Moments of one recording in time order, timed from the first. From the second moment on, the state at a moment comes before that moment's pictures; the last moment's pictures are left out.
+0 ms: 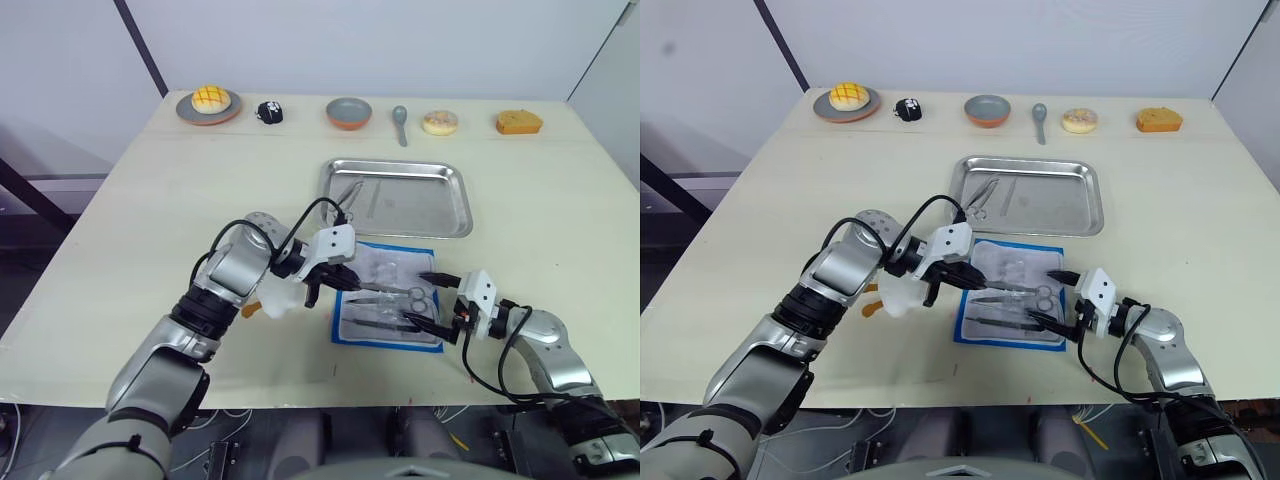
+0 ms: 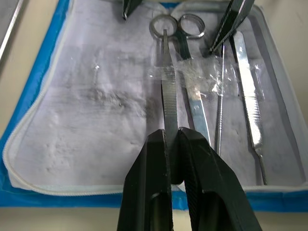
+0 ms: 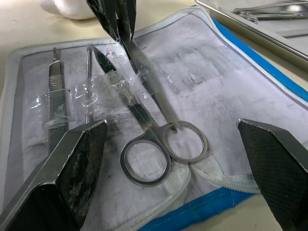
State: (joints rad) left arm -0.71 0.56 -0.43 0.13 -0.01 0.45 -1.37; right arm -0.11 -0.47 0.14 0.18 0.26 -0.11 1.00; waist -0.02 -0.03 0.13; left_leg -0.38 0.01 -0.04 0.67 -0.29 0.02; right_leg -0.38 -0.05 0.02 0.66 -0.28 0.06
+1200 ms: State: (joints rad) left arm -0.78 0.79 -0.43 0.11 -0.02 0.38 -1.53; right arm -0.13 -0.45 0.14 0.20 0.25 -0.12 1.01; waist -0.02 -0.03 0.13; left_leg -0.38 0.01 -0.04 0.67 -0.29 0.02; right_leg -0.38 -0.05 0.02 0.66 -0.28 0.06
